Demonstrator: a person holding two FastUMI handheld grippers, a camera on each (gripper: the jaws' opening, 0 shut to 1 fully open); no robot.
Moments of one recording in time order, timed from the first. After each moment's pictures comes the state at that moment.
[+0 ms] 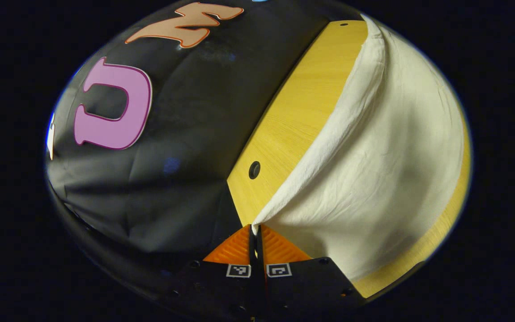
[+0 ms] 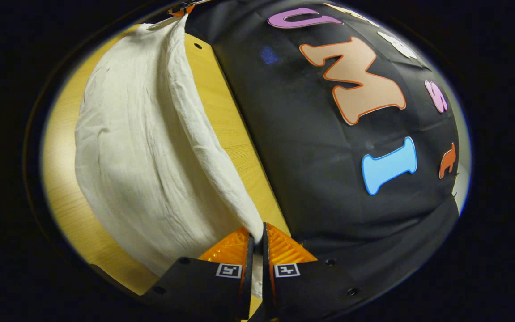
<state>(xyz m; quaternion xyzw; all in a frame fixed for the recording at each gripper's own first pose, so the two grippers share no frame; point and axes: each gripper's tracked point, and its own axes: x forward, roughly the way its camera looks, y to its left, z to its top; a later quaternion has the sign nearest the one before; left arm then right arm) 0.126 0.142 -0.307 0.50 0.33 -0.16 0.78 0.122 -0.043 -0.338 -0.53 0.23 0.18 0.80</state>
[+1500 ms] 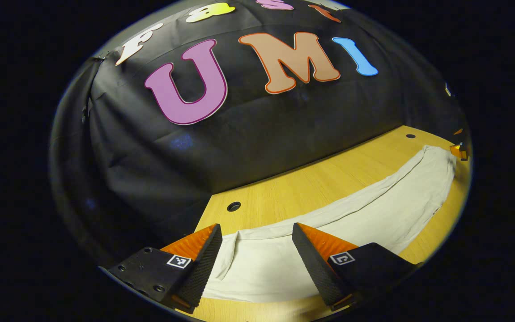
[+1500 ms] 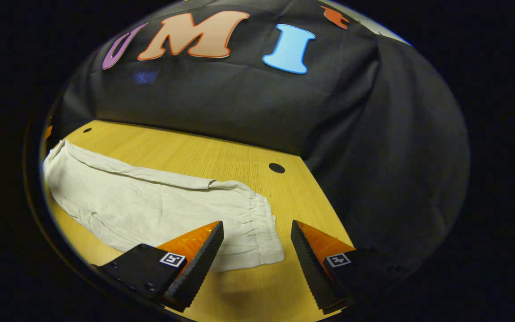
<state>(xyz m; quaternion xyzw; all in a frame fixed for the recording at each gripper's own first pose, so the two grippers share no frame) 0.095 0.033 -0.209 0.17 0.23 -0.08 0.95 0.055 -0.147 -0.347 -0.10 0.36 -0.04 0.93</state>
